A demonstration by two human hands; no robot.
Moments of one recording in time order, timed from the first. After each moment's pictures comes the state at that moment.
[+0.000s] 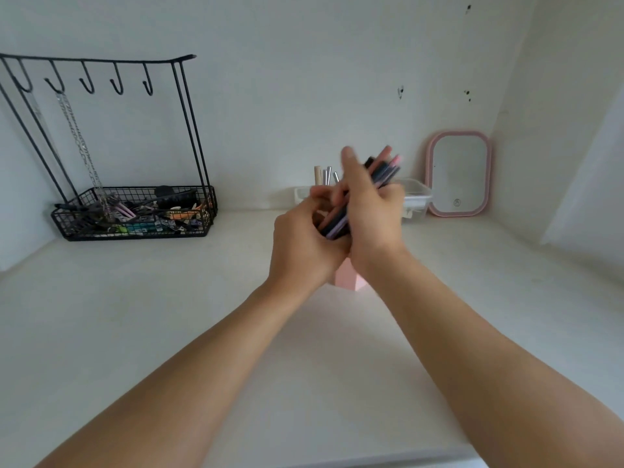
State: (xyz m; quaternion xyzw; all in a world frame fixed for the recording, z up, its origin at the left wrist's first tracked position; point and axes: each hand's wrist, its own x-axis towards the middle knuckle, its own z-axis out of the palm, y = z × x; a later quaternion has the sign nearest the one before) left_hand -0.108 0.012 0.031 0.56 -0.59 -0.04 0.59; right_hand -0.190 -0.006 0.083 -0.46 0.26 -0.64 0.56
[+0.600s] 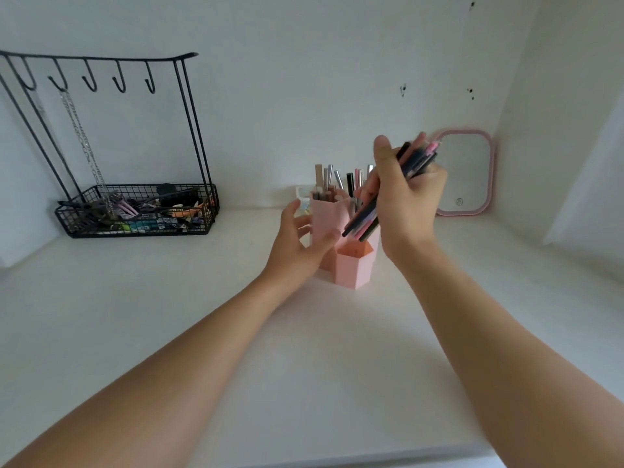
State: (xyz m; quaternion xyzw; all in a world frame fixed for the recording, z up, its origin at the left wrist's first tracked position) left_hand -0.083 -0.008 0.004 0.58 -0.53 -0.26 0.56; right_hand -0.218 -0.039 0.081 -0.54 0.23 -0.71 0.39
